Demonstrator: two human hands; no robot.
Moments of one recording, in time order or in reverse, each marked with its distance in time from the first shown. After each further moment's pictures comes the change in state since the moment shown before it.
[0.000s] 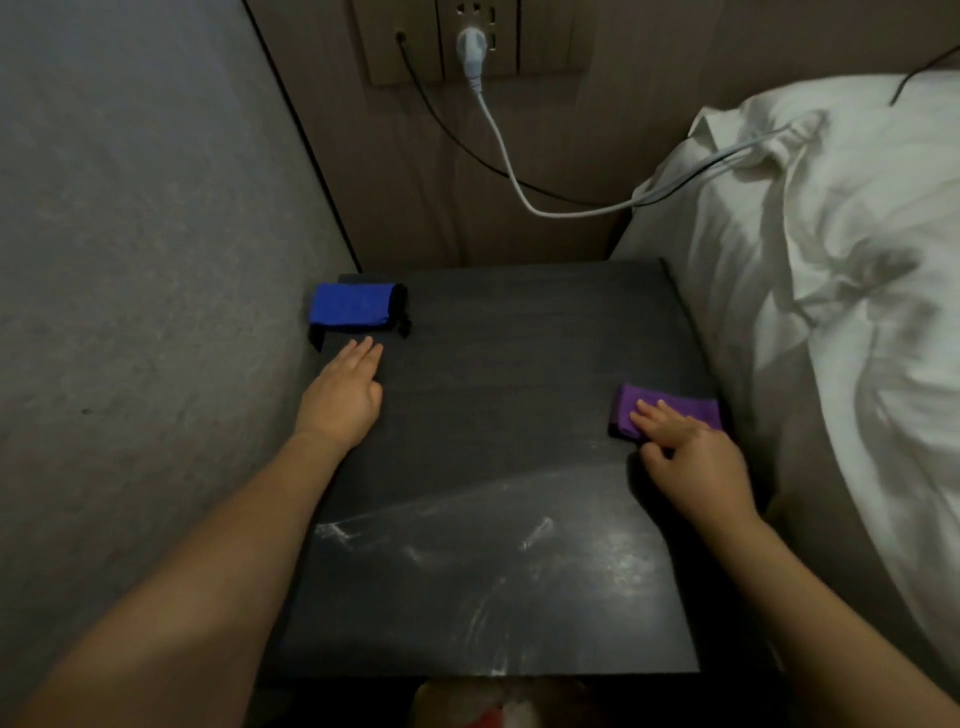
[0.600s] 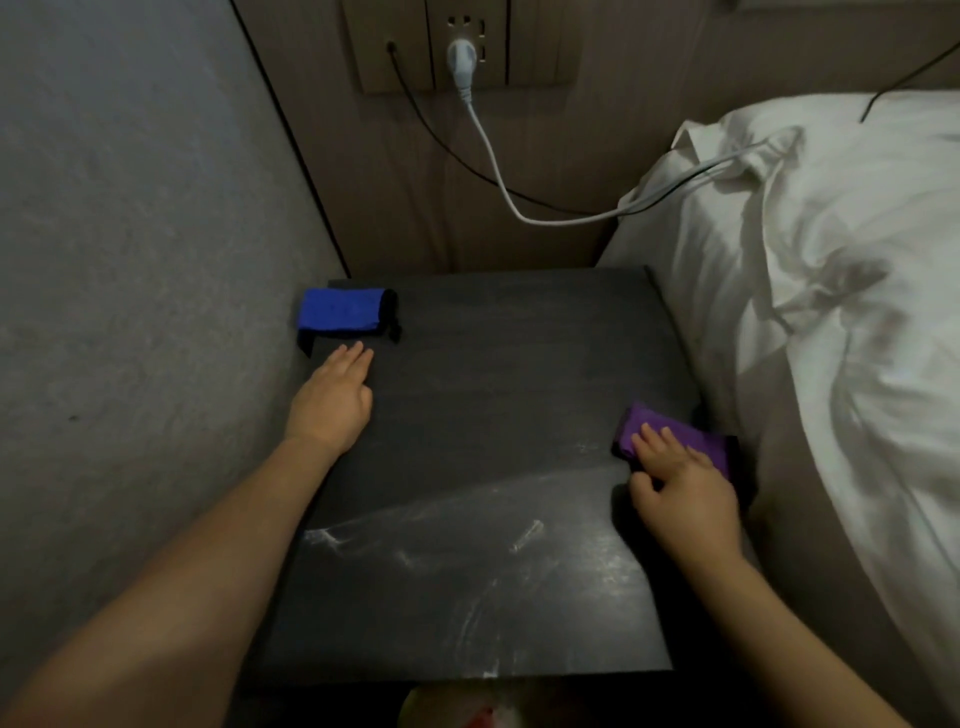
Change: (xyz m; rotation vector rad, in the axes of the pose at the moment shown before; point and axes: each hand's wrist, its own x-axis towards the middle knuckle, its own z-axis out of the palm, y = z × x) left_hand 0.000 0.000 0.000 0.034 0.019 0.001; right_hand -0.030 -0.008 0.003 -0.067 0.007 0.151
